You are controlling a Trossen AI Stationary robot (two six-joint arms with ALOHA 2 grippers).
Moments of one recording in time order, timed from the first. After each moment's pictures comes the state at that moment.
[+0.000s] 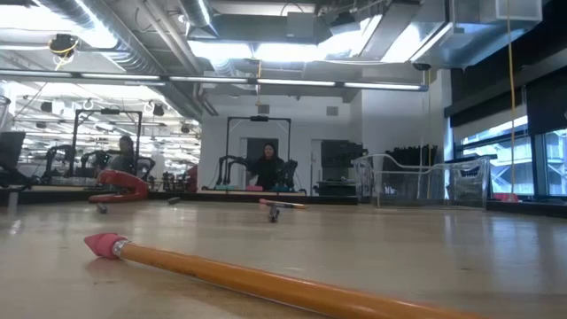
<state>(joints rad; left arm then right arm) -0.78 1.57 1.42 -0.79 -0.74 -0.75 0.92 1.63 1.41 -1.38 0.14 1.47</state>
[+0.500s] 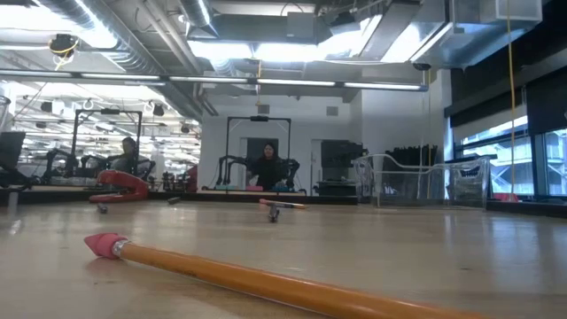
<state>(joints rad) -0.77 1.57 1.42 -0.77 -0.73 -0.75 0.96 1.63 0.97 -0.91 0.09 1.47</state>
